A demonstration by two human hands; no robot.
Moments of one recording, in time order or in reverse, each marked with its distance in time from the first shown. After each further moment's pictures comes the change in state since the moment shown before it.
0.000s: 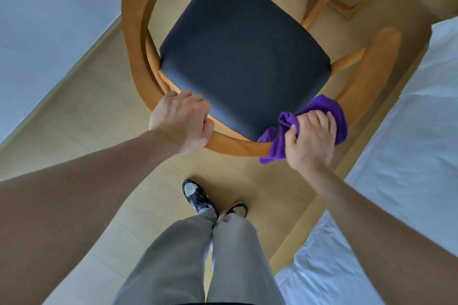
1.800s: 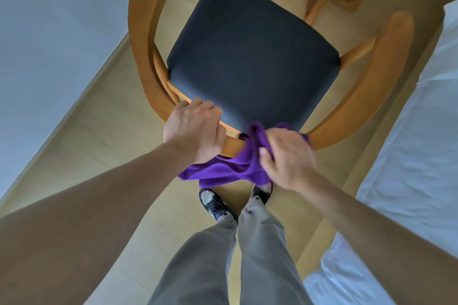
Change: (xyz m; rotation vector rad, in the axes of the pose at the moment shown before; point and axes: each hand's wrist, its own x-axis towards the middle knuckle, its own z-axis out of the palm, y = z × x) left_hand -0.002 -0.001 0.006 -0.039 0.133 0.055; right_hand -0.030 -0.061 0.002 0.271 0.003 -0.388
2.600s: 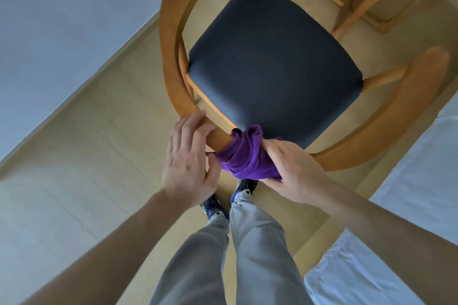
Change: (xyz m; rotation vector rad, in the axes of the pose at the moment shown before) left_hand -0.074 0.023 0.013 -0.492 0.351 -0.314; right_hand 0.023 0.007 -0.017 0.170 -0.327 -0.361
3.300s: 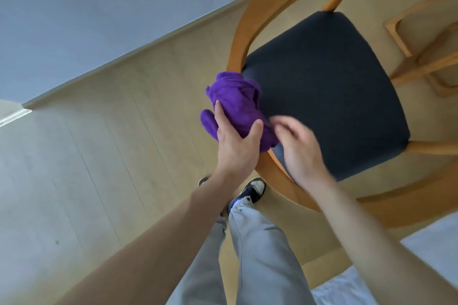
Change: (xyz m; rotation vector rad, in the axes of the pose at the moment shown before) left_hand 0.051 0.027 0.006 -0.778 0.216 -0.994; right_hand 0.110 -0.052 -0.032 0.790 0.049 0.486
